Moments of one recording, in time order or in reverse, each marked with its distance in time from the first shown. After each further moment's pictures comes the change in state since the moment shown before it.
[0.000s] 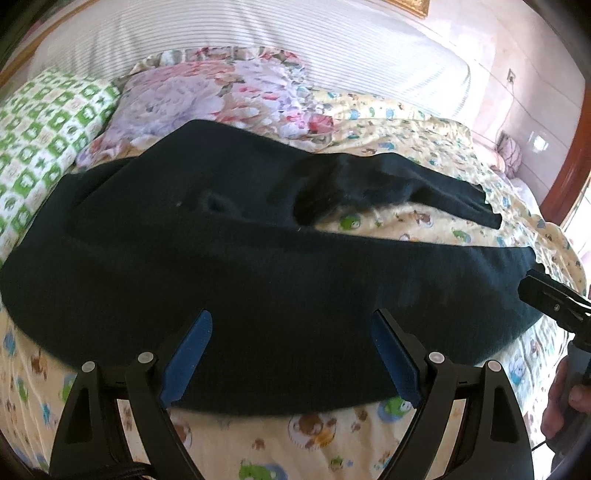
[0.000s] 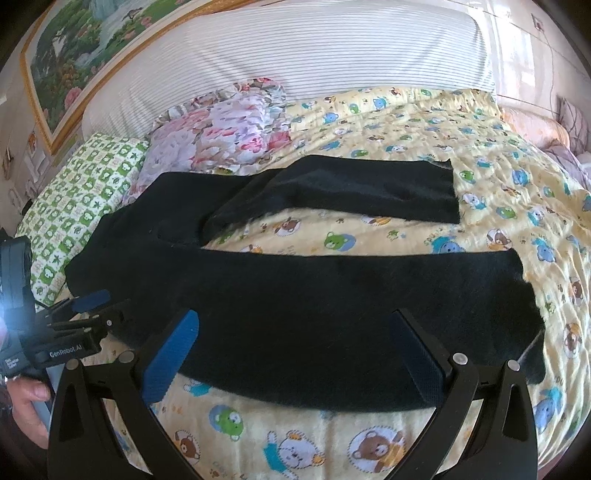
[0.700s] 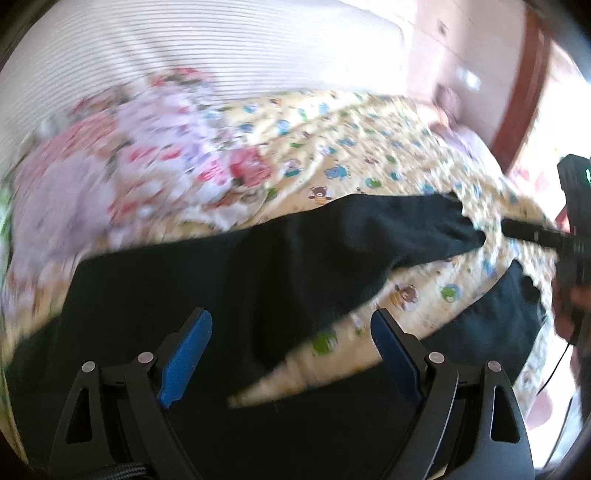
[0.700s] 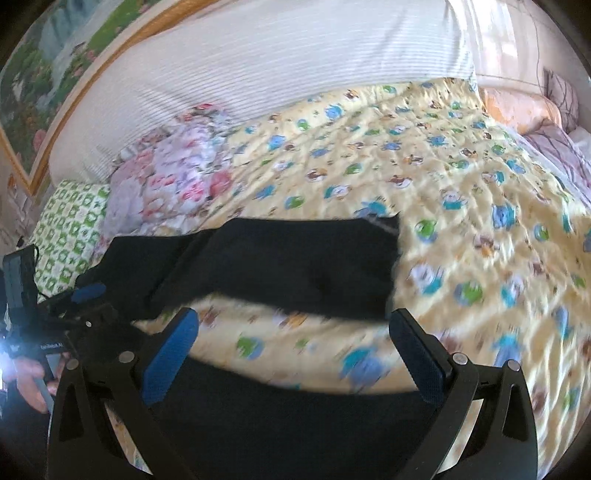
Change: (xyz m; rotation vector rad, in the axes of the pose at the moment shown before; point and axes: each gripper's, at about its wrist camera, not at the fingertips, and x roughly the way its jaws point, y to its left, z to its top) left arm 0.074 -0.028 0.139 0.336 0.103 -0.203; right arm 0.032 -0.097 0.104 0.106 0.069 -0.018
